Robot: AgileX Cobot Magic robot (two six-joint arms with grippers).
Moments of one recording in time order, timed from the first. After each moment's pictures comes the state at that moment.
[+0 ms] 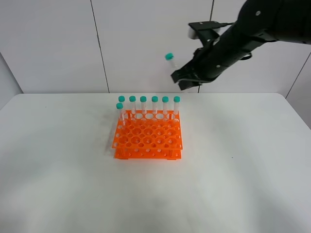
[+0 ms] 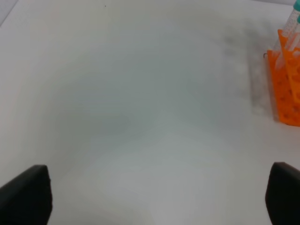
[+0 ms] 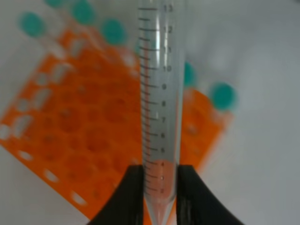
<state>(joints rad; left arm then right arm) 0.06 -0.01 -0.50 0.02 1.06 -0.07 0.39 1.76 -1.46 0.27 0.72 -0.40</state>
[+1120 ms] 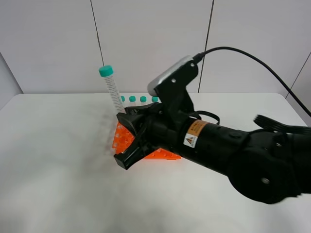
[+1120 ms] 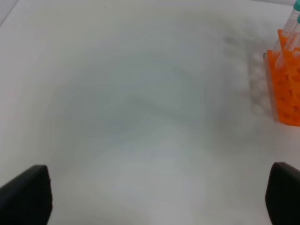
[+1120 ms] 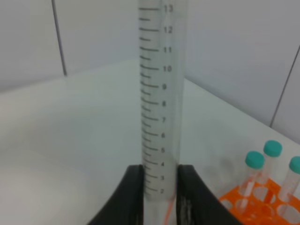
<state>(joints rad) 0.06 -0.01 -0.50 0.02 1.06 -0.07 0.94 1.45 -0.66 0.17 -0.52 -0.27</state>
